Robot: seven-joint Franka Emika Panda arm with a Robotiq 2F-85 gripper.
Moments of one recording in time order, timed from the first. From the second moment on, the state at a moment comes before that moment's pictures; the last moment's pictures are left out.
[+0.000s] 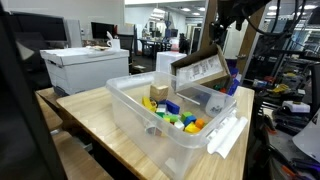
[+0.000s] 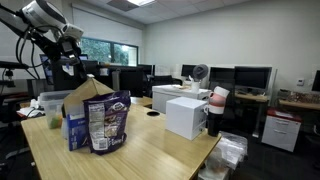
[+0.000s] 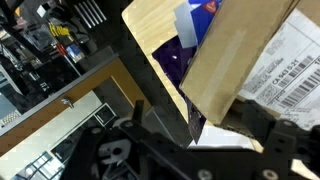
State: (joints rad) arm 0.12 -0.33 0.28 -2.34 -0.62 1.61 1.17
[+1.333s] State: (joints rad) arm 0.13 -0.18 0.32 -2.35 -0.73 1.55 1.60
